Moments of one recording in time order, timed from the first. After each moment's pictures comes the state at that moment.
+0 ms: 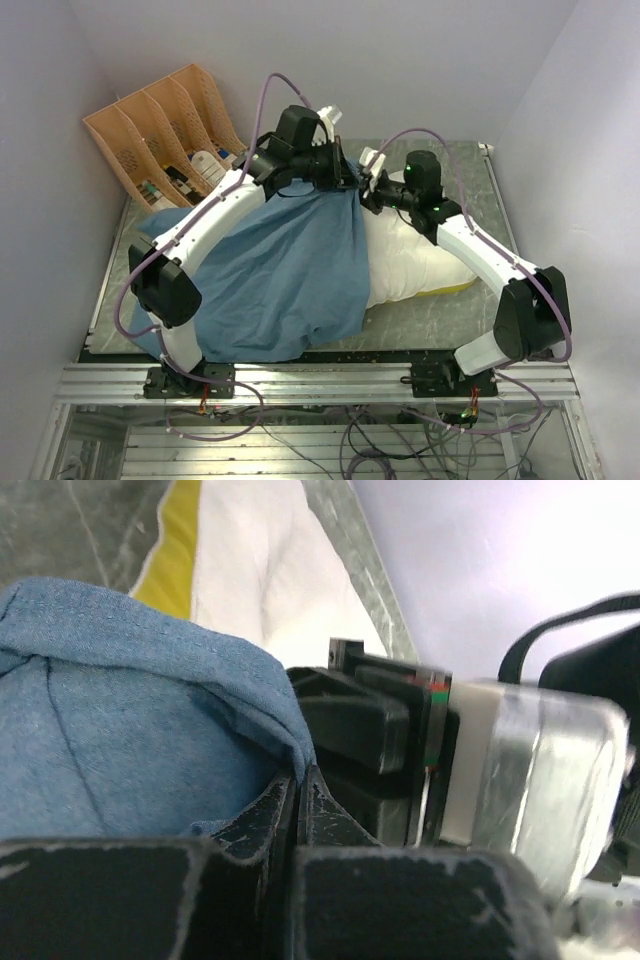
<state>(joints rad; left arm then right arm) -0.65 1.78 1.84 -0.56 0.36 -0.64 0.41 1.50 1.13 0.02 -0.59 -0.54</state>
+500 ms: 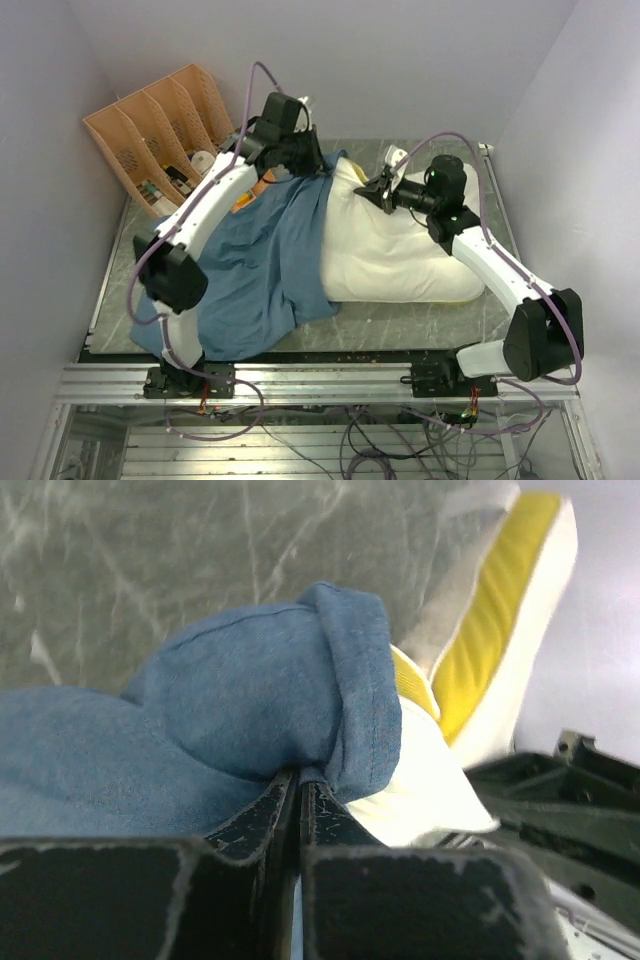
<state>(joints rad) -0.54 1.80 1.88 -0.73 0.22 -0.56 0.32 1.36 0.98 0.21 -0.82 -0.36</state>
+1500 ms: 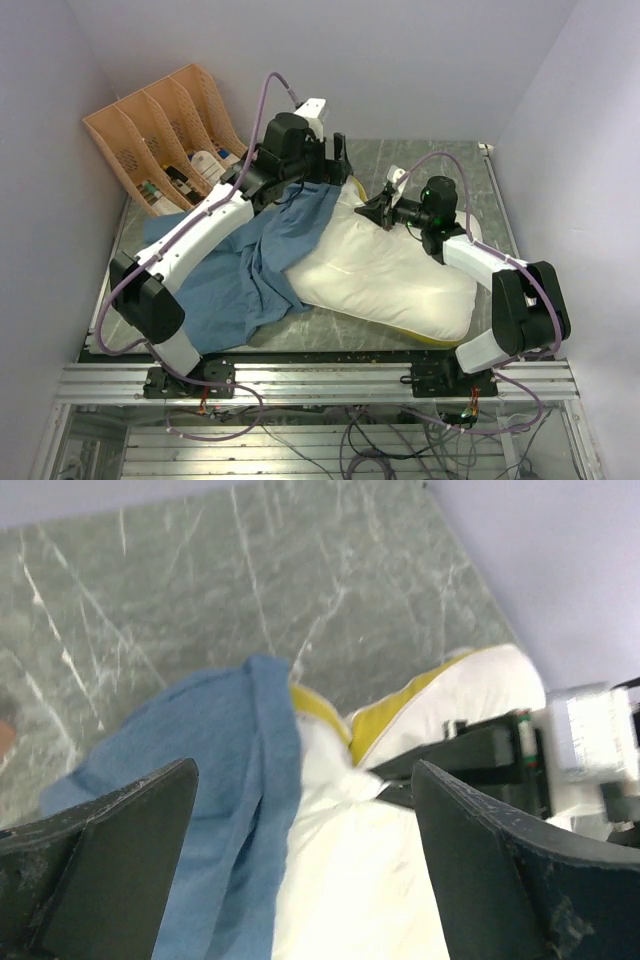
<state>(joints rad) -0.67 1.66 1.66 -0.40 0.00 -0.35 0.25 1.51 0.81 0.50 -0.88 -0.27</state>
